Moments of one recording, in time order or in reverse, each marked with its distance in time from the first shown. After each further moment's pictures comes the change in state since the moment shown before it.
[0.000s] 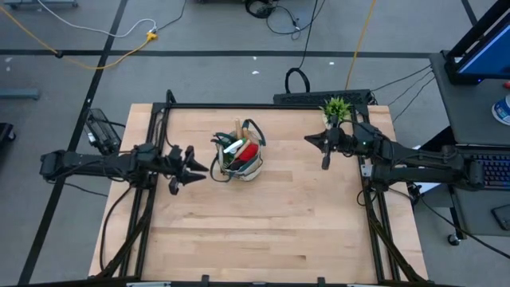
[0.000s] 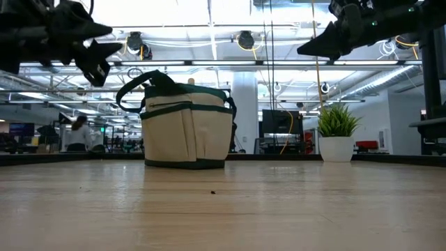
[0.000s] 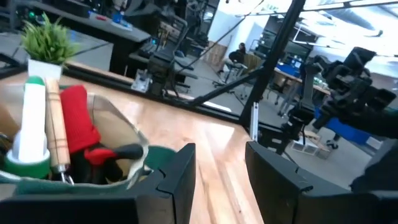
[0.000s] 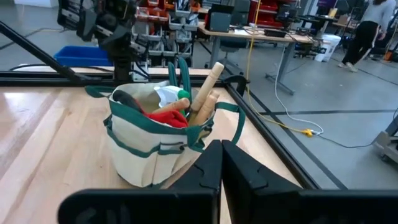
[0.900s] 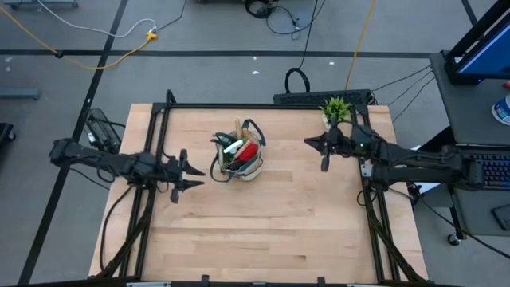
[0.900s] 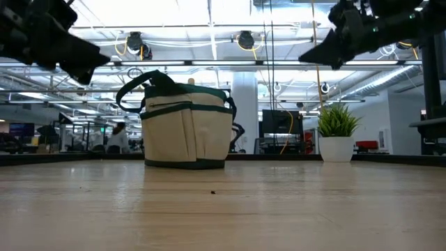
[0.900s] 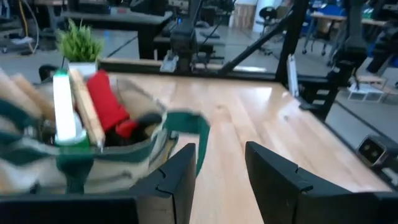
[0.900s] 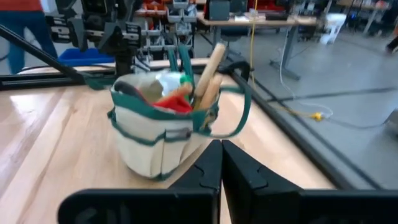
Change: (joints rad) left arm -0.285 -0.116 0.040 -0.309 -0.391 0.242; right arm 0.000 0.002 -0.032 0.006 -0.001 0.068
